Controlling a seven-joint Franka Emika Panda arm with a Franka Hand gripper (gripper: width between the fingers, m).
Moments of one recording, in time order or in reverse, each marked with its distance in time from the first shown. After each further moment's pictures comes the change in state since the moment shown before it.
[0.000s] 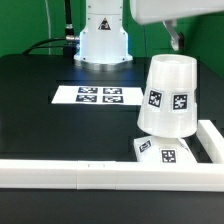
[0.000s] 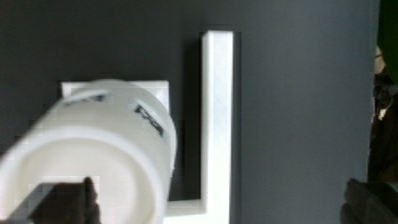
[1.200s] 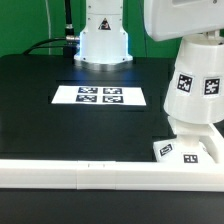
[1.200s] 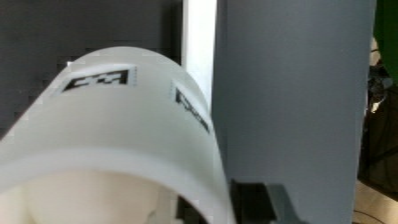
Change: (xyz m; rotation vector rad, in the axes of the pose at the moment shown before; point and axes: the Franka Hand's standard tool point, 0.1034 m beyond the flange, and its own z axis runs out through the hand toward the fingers) arm 0.030 -0.016 0.031 0.007 0.049 -0.043
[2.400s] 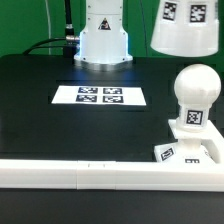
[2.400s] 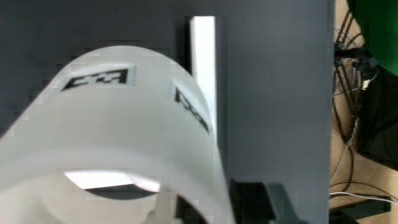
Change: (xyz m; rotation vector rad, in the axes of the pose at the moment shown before) arm -0.017 -0.006 -0.078 0.010 0.021 0.088
